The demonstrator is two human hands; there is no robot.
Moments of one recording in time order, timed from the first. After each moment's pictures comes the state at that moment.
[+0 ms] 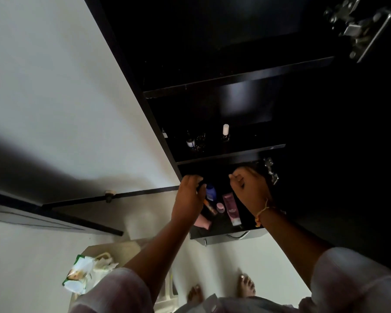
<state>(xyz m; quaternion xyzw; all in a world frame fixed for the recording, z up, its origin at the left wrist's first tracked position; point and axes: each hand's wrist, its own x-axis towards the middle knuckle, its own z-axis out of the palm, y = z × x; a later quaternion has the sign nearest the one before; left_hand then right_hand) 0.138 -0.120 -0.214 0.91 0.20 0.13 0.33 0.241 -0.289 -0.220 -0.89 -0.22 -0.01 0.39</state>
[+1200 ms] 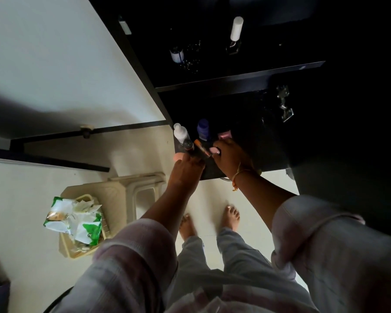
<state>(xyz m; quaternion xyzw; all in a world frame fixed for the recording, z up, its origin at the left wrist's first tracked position) 0.104 -0.133 -0.349 0.98 0.04 -0.16 0.07 0.204 -0.262 -0.358 -0.92 -0.25 0.19 0.22</state>
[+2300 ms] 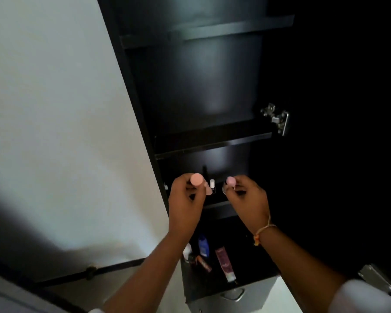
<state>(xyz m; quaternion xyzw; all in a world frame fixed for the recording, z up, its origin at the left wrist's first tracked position) 0.136 -0.149 -0.047 0.78 0.06 0.36 0.51 0.220 -0.299 -0.079 -0.81 -0.16 -0.12 0.56</state>
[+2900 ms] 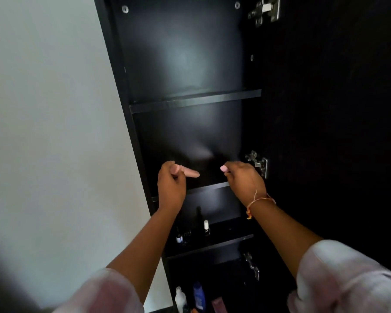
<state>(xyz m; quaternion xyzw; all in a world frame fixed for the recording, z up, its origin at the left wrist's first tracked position) 0.218 -0.114 0.065 0.78 0.12 0.44 0.43 0.303 -0.306 0.061 -0.88 -0.26 -0.27 0.28</state>
